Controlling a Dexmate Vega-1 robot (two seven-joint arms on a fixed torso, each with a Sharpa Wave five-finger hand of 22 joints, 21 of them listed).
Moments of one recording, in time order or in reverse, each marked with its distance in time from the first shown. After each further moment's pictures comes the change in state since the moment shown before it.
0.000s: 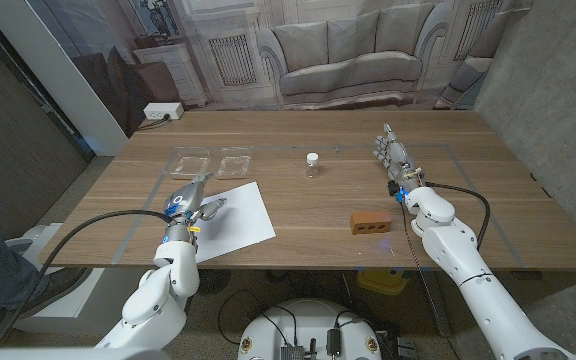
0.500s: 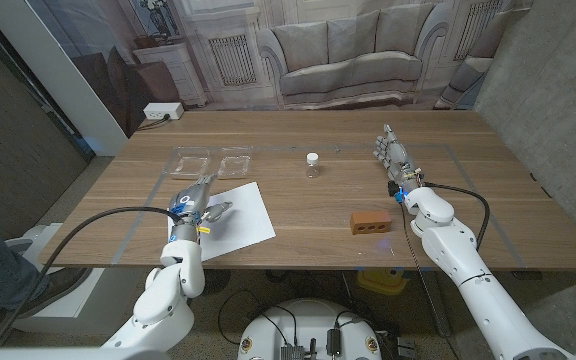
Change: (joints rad) left arm -0.033 0.007 0.081 0.016 0.120 0.084 -0.041; left_hand -0.025 -0.017 -0.015 0.007 0.007 -0.002 -0.009 0.000 0.000 -0.005 -0.005 0.000 0.000 -0.009 0.002 0.000 0.000 -0.041 0.003 -0.017 0.000; right arm 0.000 0.002 -0.001 0.002 -0.001 0.001 -0.002; right_hand 0.000 0.000 -0.004 -0.004 0.000 0.000 0.000 0.000 0.000 0.000 0.000 0.000 0.000 0.000 0.000 0.000 0.000 0.000 0.000 -0.007 0.000
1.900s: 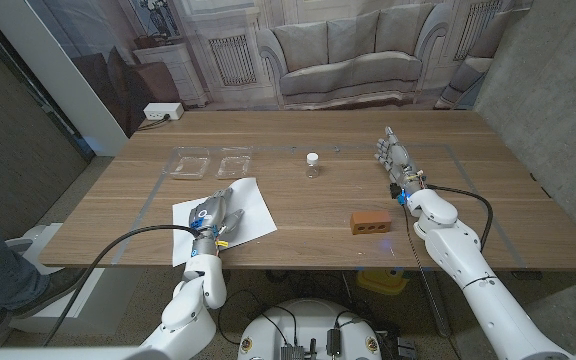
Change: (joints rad) left arm -0.042 -0.107 0.067 0.163 -0.072 -0.097 0.152; left_hand 0.174 0.080 0.067 -0.069 0.020 0.096 0.027 0.030 -0.002 0.106 0.028 0.029 0.003 0.080 -0.004 0.028 -0.006 0.097 -0.010 0.034 -0.005; right arm -0.017 -0.012 0.011 -0.014 0.016 -0.017 0.010; right_hand -0.004 0.004 0.000 0.000 0.000 0.000 0.000 0.000 0.000 0.000 0.000 0.000 0.000 0.000 0.000 0.000 0.000 0.000 0.000 -0.005 0.000
